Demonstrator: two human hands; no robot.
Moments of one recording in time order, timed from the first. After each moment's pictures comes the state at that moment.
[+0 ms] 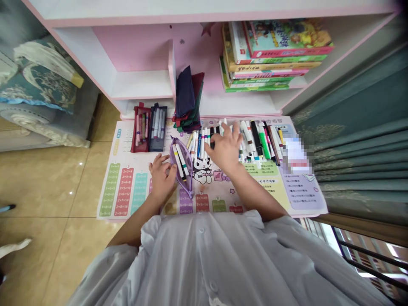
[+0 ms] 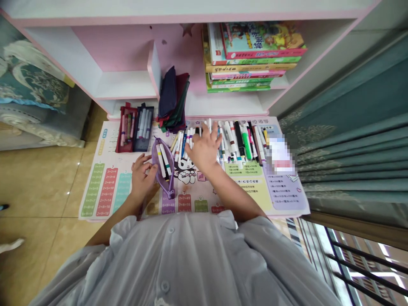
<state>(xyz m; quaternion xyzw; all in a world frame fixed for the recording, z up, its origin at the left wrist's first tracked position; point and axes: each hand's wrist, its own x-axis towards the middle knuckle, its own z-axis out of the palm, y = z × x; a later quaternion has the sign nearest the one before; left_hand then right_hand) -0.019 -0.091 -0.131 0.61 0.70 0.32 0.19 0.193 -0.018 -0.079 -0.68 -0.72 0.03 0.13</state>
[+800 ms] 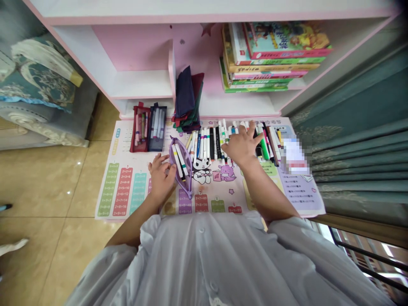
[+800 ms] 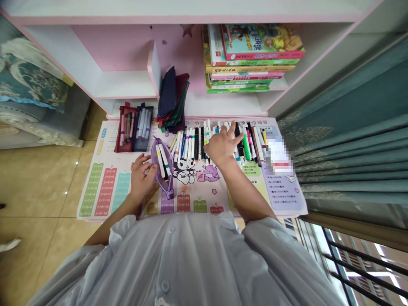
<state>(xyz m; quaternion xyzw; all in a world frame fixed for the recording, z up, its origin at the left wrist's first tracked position) -0.018 -0.091 -0.129 0.61 0.69 0.33 0.19 0.245 0.012 -0.095 -0.74 -0.67 0.02 0.00</state>
